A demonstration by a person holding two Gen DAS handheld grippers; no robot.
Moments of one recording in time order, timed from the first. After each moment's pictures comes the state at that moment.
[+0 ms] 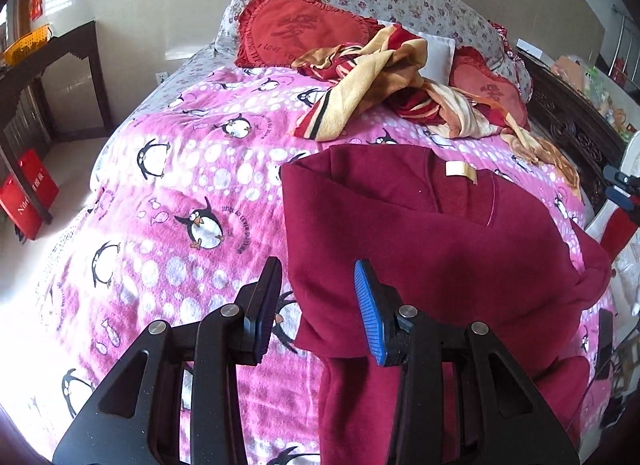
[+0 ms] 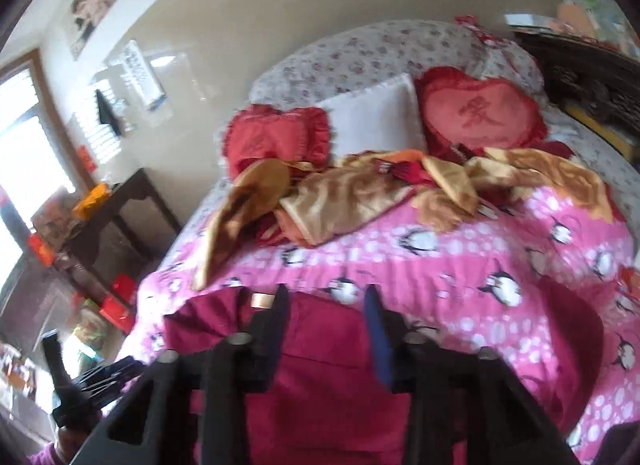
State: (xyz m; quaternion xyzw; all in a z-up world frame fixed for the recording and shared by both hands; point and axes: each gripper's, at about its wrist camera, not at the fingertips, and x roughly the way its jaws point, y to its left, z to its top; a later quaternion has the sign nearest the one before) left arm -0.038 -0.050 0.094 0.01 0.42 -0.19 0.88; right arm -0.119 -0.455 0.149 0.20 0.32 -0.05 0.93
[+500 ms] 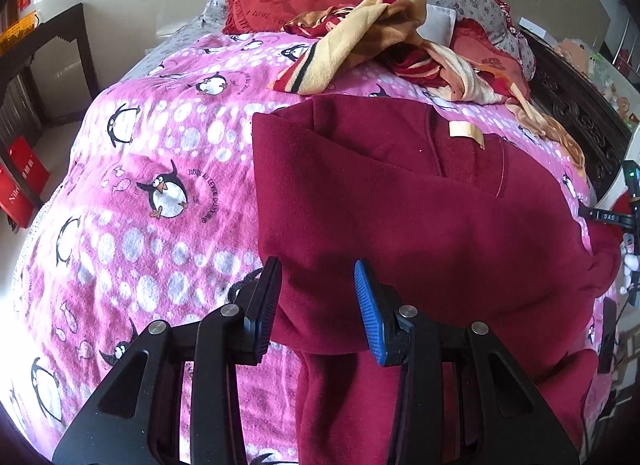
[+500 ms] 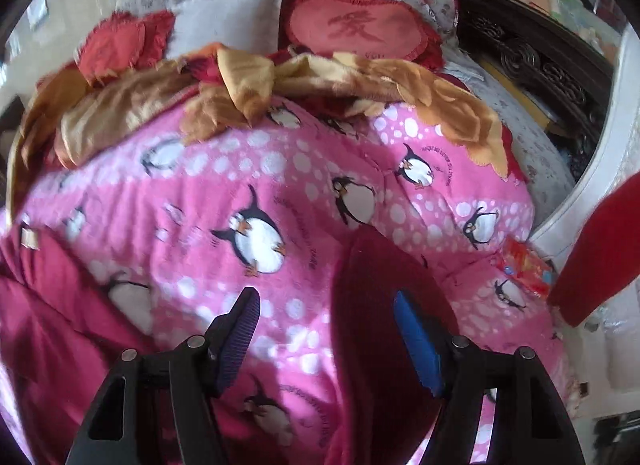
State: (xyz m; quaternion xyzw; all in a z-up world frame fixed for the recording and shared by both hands) left arm -0.035 -0.075 0.062 0.03 0.46 -0.20 0.87; right arm -0.089 -0.588 0.049 0.08 0.51 -0.21 0.83
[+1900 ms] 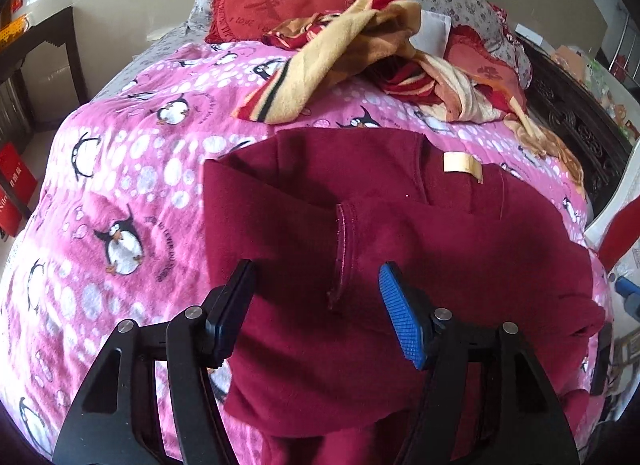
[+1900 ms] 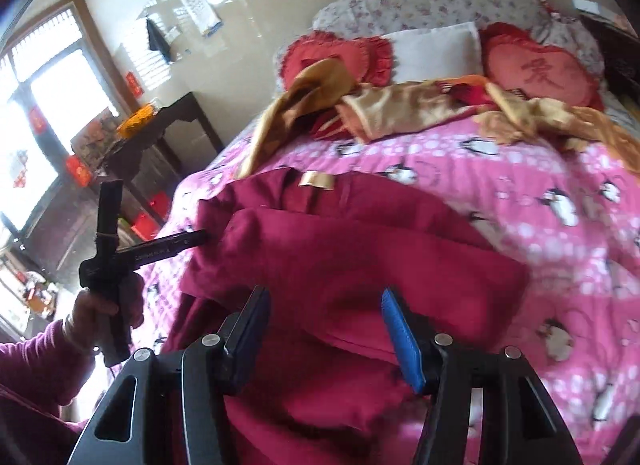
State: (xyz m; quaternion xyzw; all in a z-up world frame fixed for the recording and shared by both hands) left arm 0.007 -0.114 0.055 0.03 0.46 -0.21 0.86; right arm -0.169 -0.407 0.095 0.15 0.39 0.07 0.91
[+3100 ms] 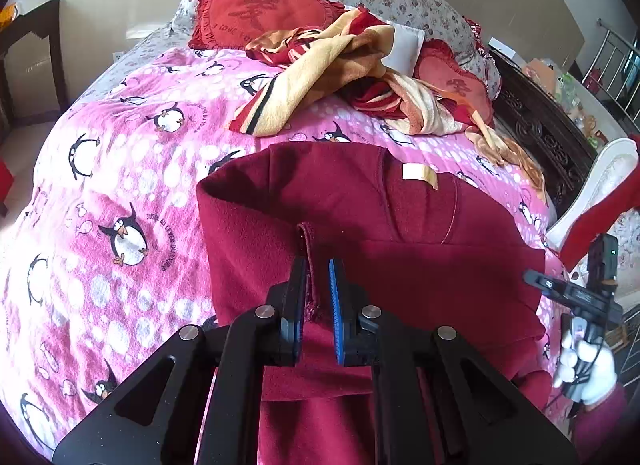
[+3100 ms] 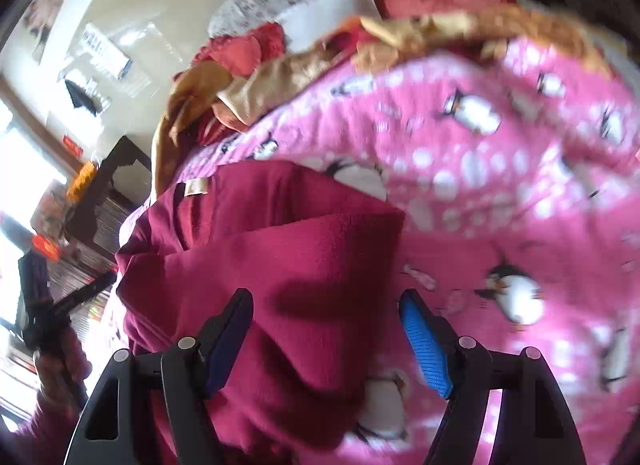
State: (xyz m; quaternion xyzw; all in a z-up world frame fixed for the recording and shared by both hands) left arm -0.013 -0.078 0.092 -0.02 0.45 -0.26 0.85; right arm -0.146 -0.484 0.020 0.29 0.42 0.00 0.86
